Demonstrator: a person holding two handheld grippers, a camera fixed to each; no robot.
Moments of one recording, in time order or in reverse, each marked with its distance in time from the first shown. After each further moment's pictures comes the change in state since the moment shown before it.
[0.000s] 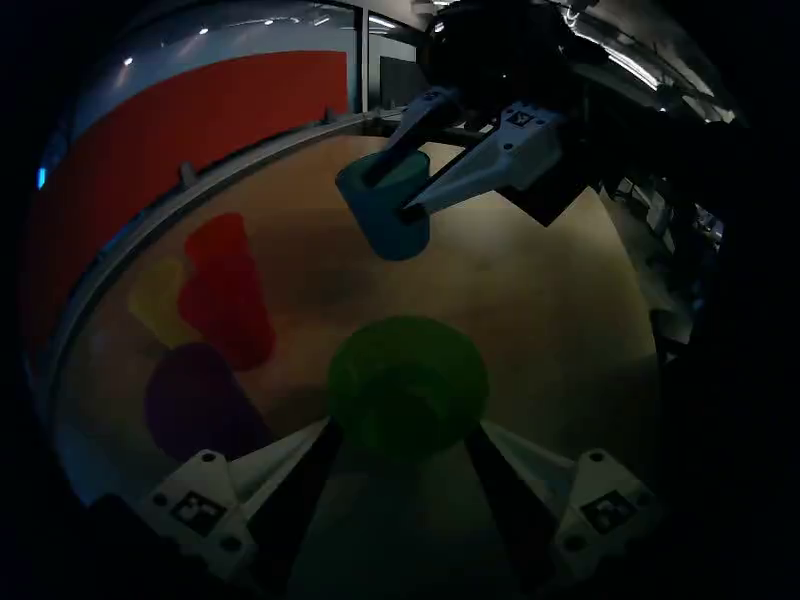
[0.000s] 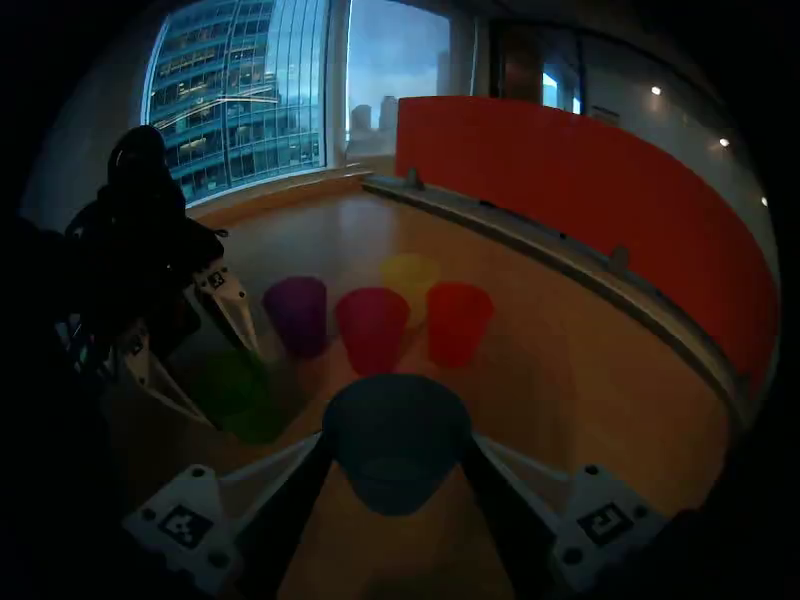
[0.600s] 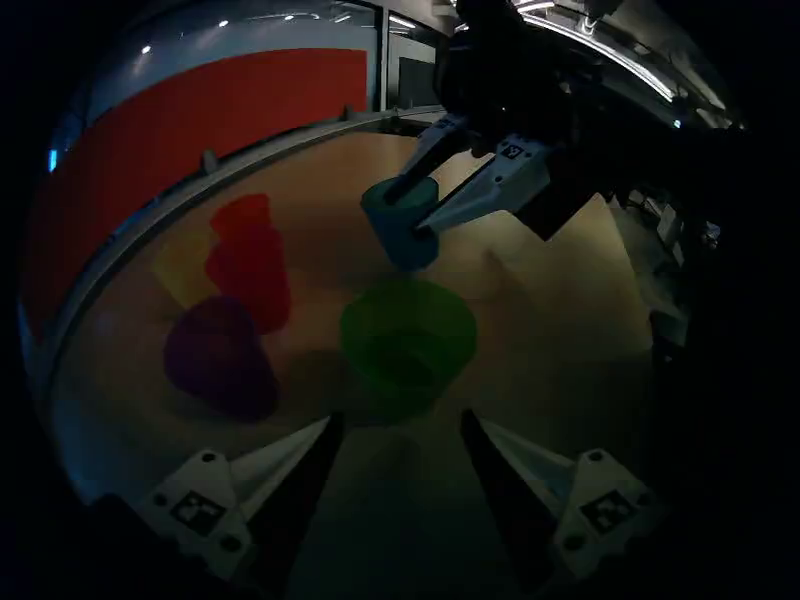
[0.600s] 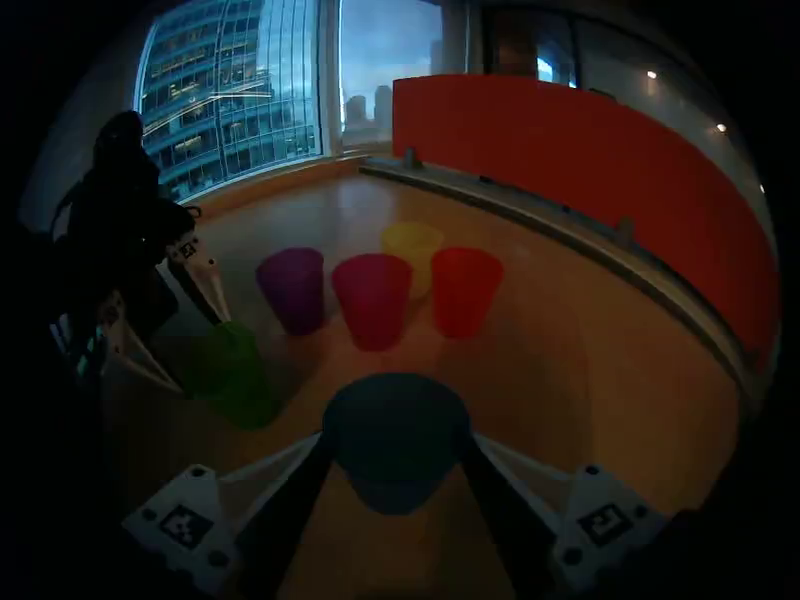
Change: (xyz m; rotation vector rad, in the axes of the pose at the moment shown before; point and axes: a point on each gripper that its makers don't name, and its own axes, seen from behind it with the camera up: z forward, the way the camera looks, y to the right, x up) left arm -0.021 0.002 -0.027 0.038 0.002 -0.054; right arm -0.027 -0.007 0.018 0.009 -0.039 0.036
